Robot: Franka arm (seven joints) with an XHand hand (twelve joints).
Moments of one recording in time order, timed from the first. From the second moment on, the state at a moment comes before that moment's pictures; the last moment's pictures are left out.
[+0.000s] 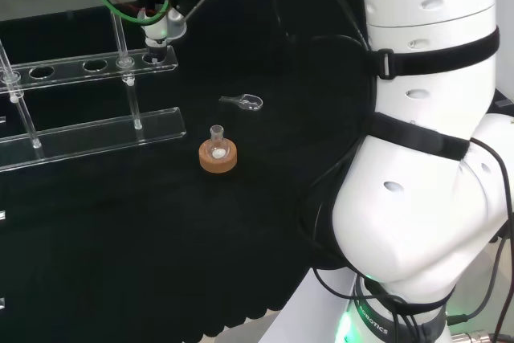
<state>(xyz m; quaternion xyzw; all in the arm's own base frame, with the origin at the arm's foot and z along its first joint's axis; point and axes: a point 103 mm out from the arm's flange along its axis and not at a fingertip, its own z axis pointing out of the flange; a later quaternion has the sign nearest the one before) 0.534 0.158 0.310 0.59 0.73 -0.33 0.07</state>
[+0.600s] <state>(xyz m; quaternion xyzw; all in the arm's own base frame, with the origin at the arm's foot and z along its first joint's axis) 0.539 0.166 0.304 0.59 0.73 -0.35 0.05</state>
